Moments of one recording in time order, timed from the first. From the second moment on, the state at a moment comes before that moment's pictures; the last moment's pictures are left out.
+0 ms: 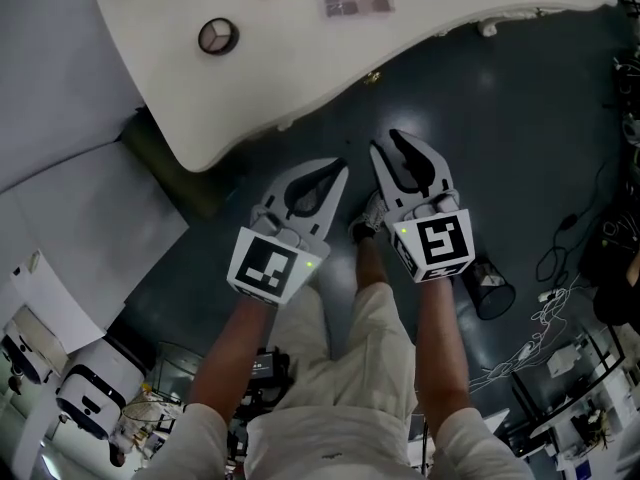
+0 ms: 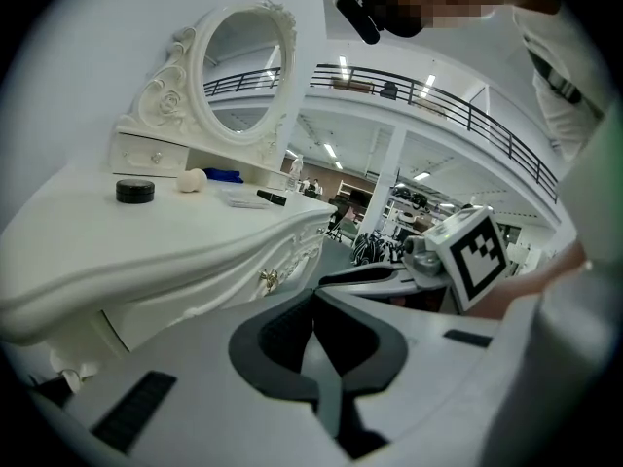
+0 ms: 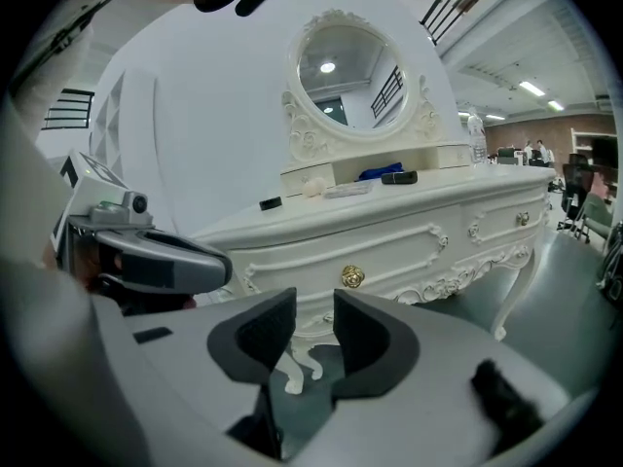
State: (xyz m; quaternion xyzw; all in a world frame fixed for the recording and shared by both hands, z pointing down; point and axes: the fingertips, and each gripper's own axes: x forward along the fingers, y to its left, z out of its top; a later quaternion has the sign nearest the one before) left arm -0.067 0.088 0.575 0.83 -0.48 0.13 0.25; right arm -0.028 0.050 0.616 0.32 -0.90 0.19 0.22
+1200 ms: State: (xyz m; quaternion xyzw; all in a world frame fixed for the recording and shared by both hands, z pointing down) left arm -0.088 0.106 0.582 0.82 -0.48 0.13 0.27; right arm -0.068 -0.031 0.665 0.31 -0.90 0.09 0.27
